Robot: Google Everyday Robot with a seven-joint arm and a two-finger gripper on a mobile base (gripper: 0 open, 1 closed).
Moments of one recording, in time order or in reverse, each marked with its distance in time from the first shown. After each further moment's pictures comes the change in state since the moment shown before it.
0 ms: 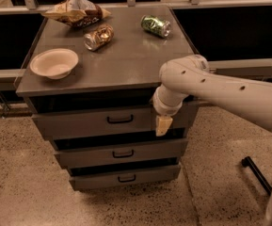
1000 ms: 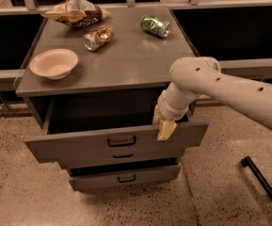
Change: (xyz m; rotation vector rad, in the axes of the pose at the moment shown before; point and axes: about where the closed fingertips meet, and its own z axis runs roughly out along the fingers) arm -0.006 0.029 -0.017 -0.074 -0.111 -0.020
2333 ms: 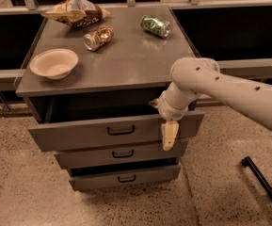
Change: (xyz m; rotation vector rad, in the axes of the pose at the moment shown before) arm 0.001 0.003 0.009 -0.039 -0.032 0.012
